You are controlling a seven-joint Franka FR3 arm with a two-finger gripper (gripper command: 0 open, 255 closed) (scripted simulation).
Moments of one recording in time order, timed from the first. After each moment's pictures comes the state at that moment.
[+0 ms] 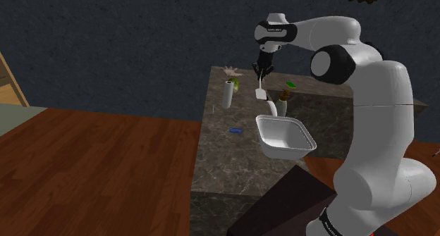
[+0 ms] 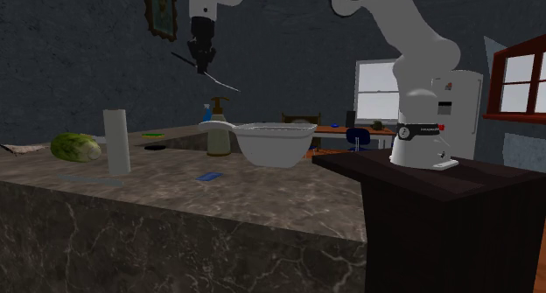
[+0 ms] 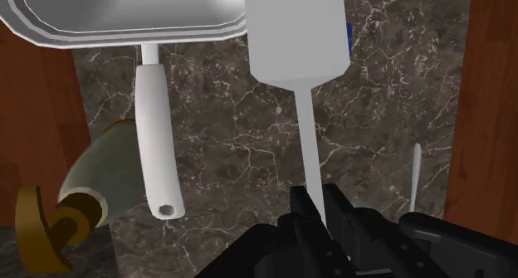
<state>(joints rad) -0.47 0.56 -0.01 -1.16 -0.01 1.78 0.26</state>
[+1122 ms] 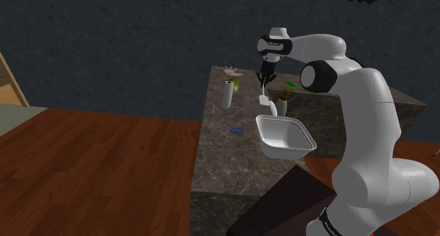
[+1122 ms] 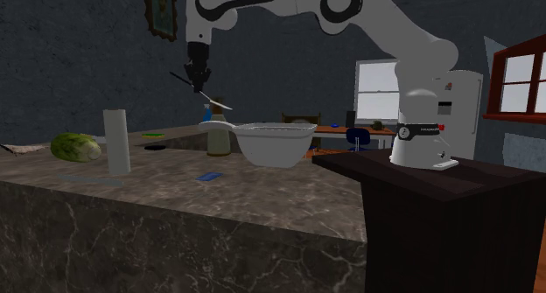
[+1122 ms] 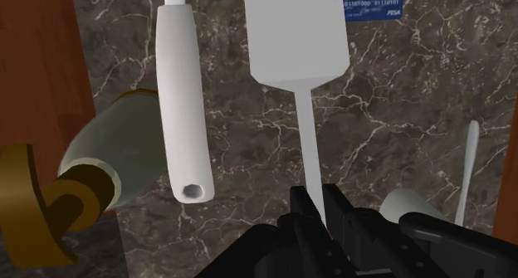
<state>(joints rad) -0.54 0.77 -0.02 -0.97 0.00 1.80 0.18</state>
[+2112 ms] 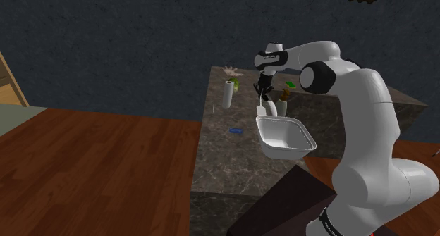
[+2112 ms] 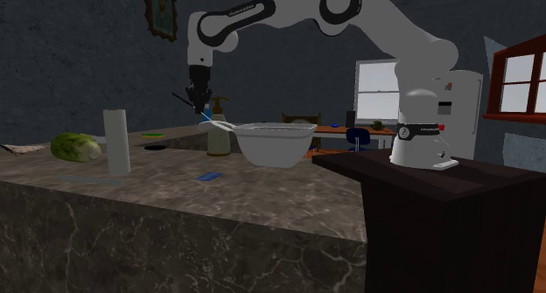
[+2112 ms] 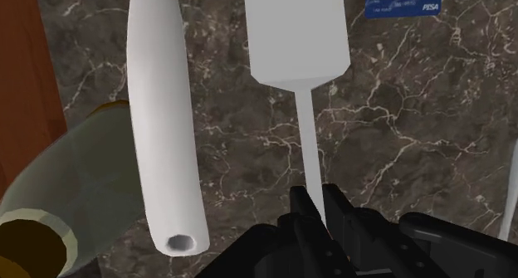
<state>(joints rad) -0.54 0.79 -0.02 -1.14 0.01 1.99 0.18</state>
